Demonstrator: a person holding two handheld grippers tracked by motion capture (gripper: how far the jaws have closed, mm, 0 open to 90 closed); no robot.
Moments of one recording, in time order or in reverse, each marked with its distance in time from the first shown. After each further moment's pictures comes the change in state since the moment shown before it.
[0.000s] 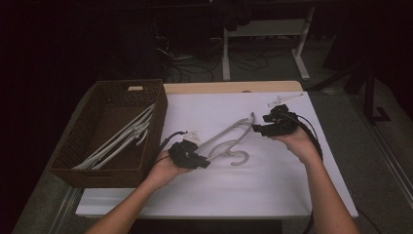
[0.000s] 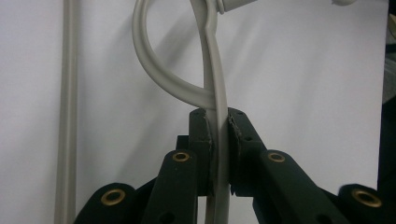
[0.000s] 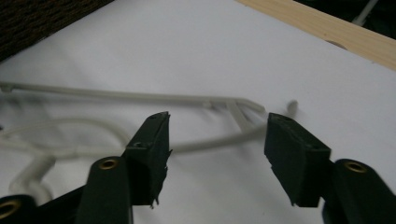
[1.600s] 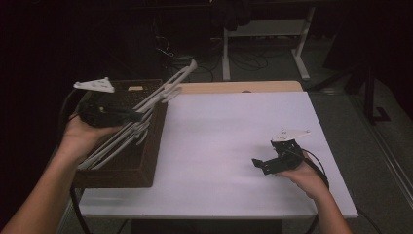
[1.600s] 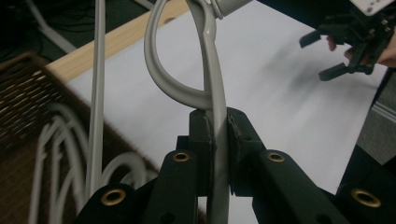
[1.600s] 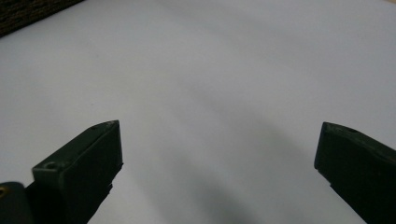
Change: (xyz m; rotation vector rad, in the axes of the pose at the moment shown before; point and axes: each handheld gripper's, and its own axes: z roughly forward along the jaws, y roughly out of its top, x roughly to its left) left arm 0.029 -0.005 -0.241 -0.226 0.252 -0.121; right arm 0.045 -0.072 -0.014 -0.021 0.040 -0.021
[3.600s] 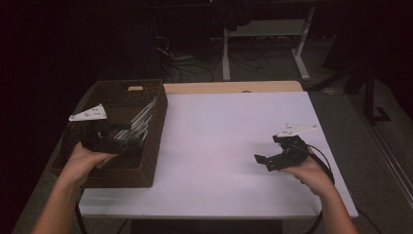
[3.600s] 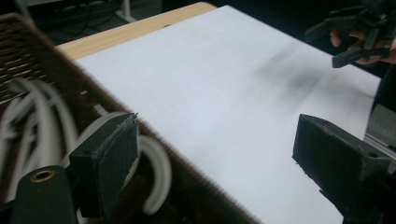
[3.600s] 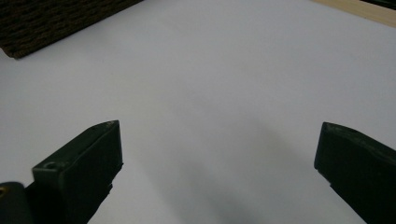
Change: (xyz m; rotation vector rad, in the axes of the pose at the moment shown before) left arm 0.005 -0.070 0.034 -0.144 -0.069 -0.048; right arm -0.004 0.013 -0.017 -0.035 0.031 -0.006
